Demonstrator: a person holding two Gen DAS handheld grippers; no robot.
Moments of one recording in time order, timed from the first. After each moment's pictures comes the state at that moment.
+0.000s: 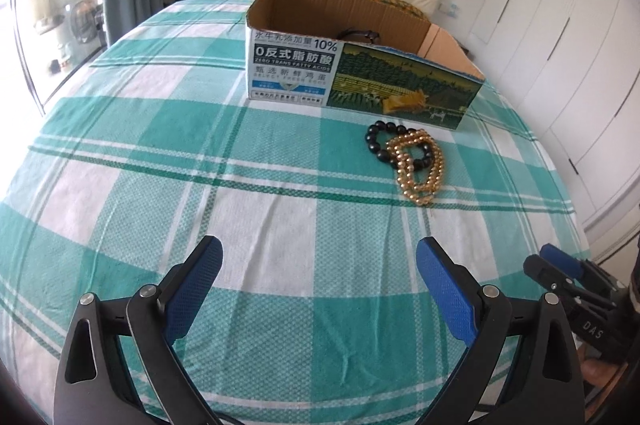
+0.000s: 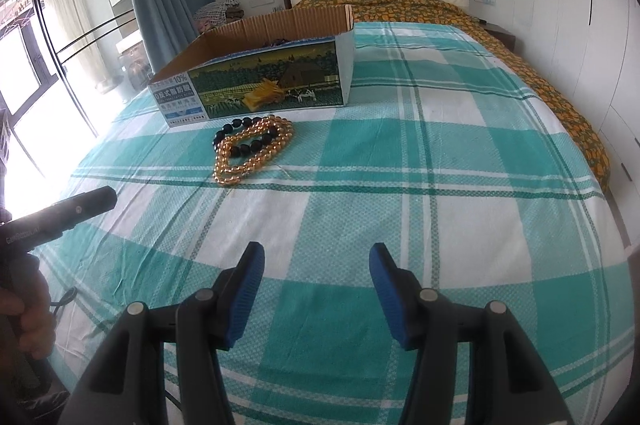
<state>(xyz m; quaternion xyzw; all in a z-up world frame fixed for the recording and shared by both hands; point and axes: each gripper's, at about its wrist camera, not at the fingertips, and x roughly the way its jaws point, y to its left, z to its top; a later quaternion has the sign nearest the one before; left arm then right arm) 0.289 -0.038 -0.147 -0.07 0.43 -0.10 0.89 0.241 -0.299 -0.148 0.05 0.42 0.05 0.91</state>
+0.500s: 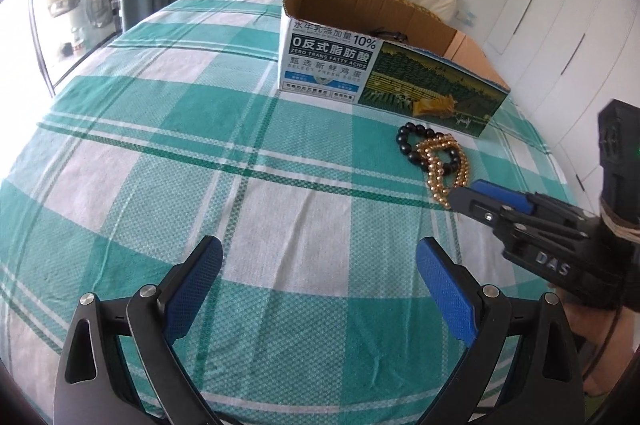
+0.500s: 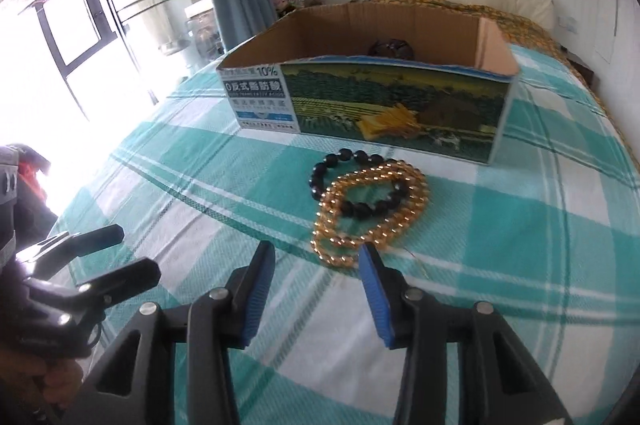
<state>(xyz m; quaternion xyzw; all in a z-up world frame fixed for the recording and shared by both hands) 0.292 -0.017 -0.157 -0.09 0.43 -0.08 0.89 0.342 -0.208 -0.157 -0.01 0.44 0.18 0.88</state>
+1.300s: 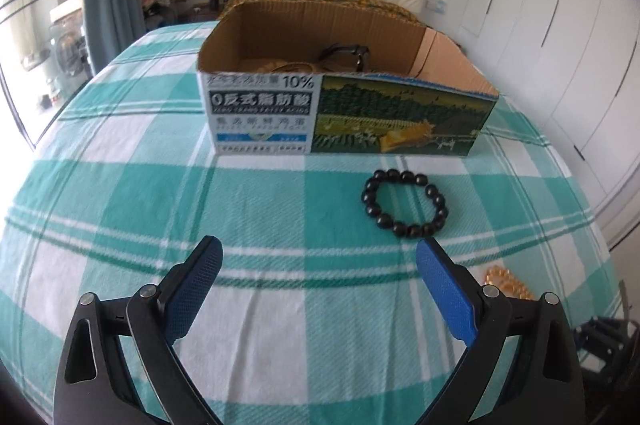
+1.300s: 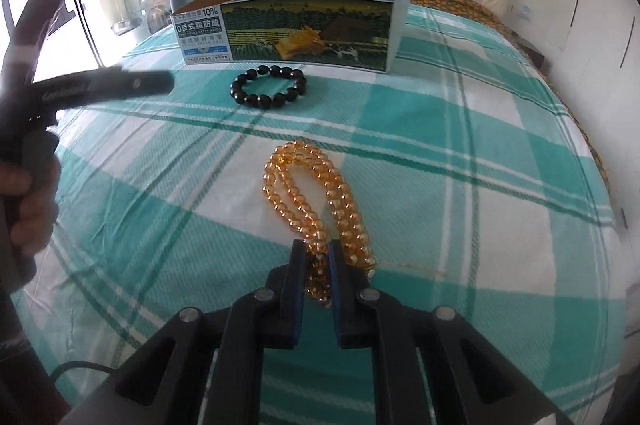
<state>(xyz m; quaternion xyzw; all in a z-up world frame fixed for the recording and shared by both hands) 0.359 -0.071 -0.149 -0.03 0.41 -0.12 0.90 0.234 -0.282 -0.171 -0.03 0.46 0.07 0.89</state>
